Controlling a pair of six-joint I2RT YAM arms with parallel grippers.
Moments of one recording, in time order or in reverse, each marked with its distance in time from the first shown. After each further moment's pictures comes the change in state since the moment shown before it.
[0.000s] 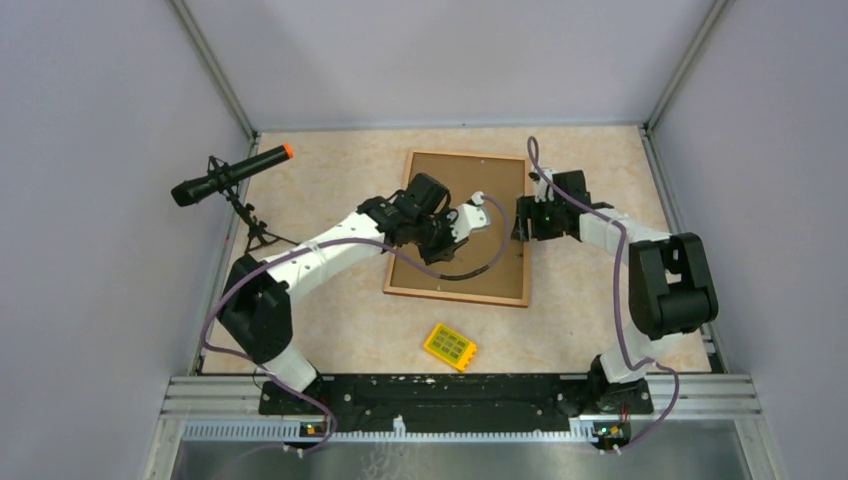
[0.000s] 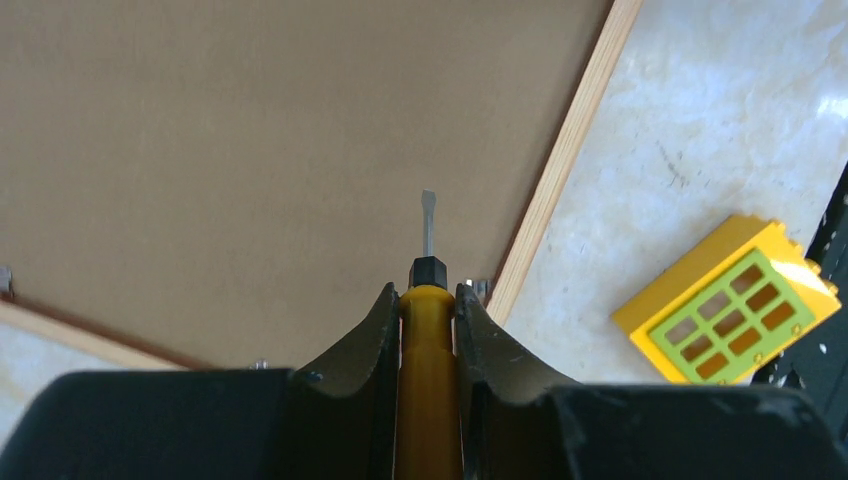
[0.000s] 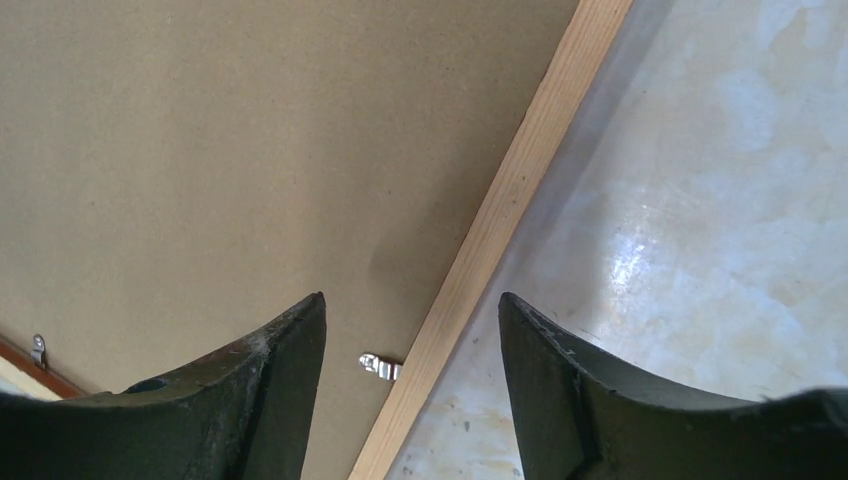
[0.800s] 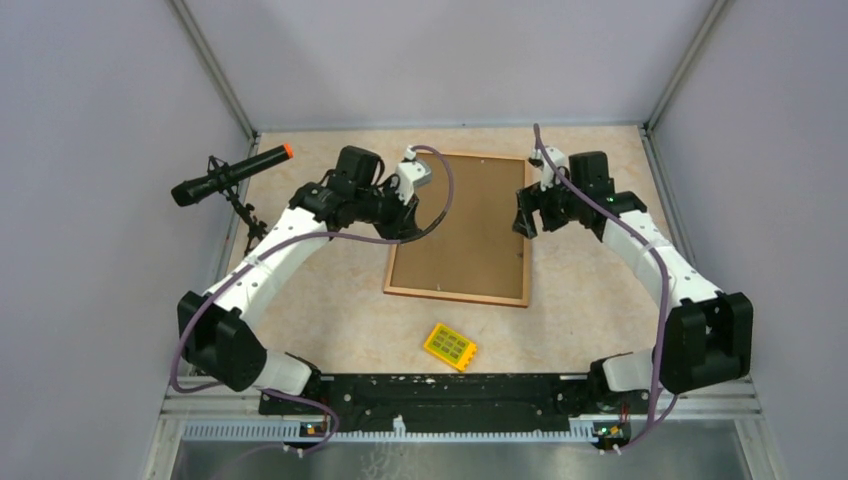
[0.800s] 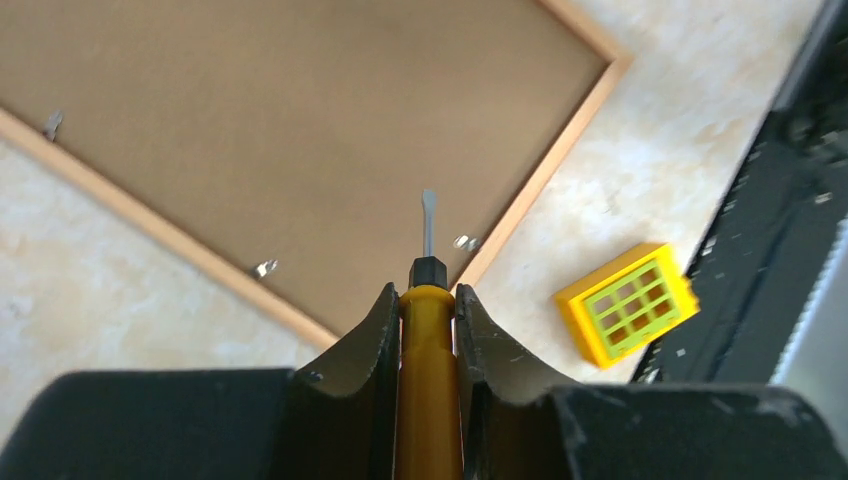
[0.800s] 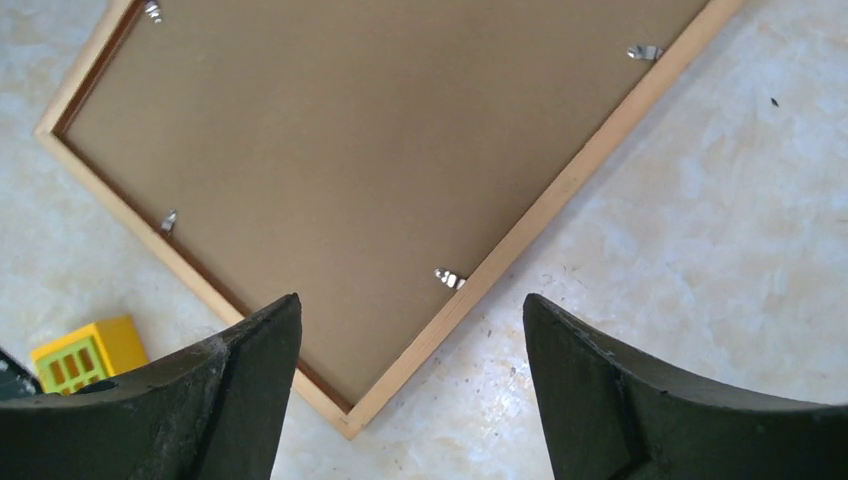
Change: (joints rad) left arm 0.269 -0.202 -0.001 -0.026 0.270 -0.228; right arm 0.039 -0.296 0.140 -0.337 -0.114 -0.232
